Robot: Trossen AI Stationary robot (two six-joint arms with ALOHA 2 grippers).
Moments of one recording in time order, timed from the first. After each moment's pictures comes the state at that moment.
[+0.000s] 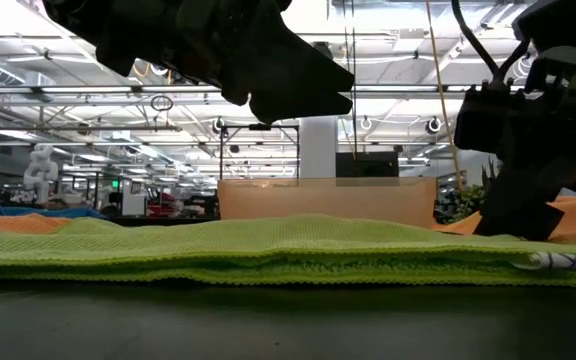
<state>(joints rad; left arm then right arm) -0.26 1.81 0.91 0.55 -0.05 -0.03 0.41 1.56 0.29 0.58 0.07 0.94</state>
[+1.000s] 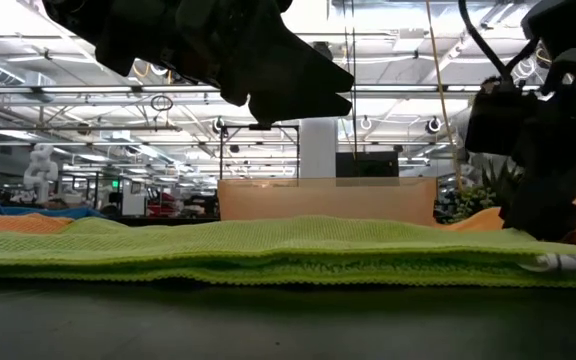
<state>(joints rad) -0.26 1.81 0.91 0.54 -0.05 -0.04 0.45 1.49 0.29 0.51 0.06 0.97</state>
